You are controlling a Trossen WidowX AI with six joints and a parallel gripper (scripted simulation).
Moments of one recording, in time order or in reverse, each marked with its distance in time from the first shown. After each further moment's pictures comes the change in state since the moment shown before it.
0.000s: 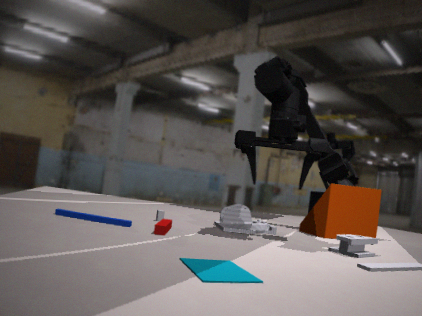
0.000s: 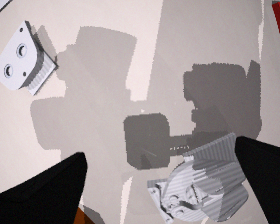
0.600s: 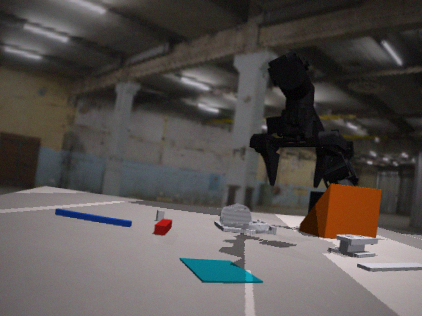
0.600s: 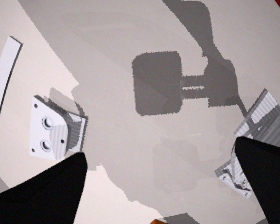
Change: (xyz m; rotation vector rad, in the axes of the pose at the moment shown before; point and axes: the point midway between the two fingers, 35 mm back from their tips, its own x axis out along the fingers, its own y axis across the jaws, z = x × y) arm -0.001 0.029 0.025 0.531 0.006 0.007
